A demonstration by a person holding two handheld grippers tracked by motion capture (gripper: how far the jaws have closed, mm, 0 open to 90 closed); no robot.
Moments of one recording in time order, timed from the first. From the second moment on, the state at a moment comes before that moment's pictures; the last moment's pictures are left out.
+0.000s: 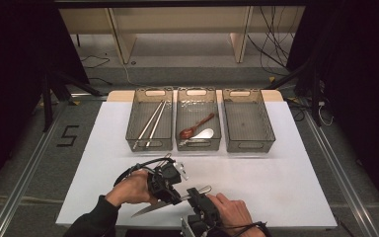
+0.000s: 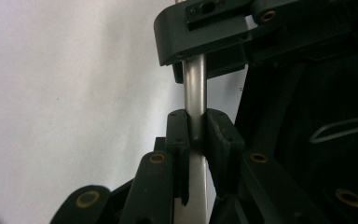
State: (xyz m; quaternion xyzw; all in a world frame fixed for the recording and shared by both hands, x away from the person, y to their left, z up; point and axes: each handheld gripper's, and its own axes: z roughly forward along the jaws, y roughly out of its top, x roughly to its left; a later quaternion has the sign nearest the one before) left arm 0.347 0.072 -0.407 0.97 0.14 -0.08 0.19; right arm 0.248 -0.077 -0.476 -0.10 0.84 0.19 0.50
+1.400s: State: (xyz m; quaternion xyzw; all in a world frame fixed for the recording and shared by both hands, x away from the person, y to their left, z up) left arm 0.378 0.153 -0.372 0.88 0.32 0.05 0.34; right arm 0.293 -0.146 -0.451 0.03 0.86 0.13 0.49
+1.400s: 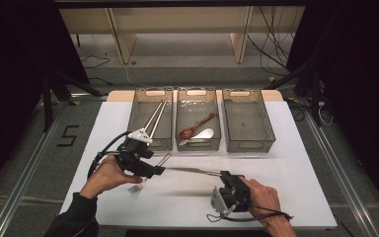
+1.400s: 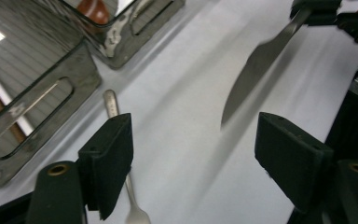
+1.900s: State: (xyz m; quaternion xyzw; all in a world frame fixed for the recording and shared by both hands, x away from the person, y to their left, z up) left arm 0.375 0.164 -0.394 0.87 0.35 0.08 0.34; right arm 0.365 -0.199 -0.400 0.31 0.83 0.28 0.37
